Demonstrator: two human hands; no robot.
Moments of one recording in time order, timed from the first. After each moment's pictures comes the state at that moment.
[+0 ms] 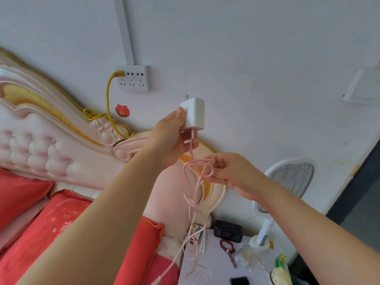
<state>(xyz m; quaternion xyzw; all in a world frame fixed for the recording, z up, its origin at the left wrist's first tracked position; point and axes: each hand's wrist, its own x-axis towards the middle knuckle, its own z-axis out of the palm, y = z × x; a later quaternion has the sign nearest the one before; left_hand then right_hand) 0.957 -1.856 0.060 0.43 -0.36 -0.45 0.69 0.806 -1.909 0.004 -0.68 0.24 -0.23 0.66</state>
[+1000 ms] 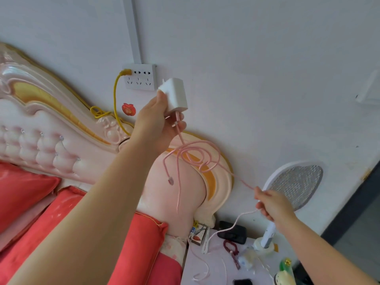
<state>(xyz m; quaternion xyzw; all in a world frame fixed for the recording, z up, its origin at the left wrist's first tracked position) 0.989 -1.854 0.076 0.38 -0.29 -0.39 0.79 0.747 -1.957 -0.105 -0.57 0.57 -0.32 0.50</state>
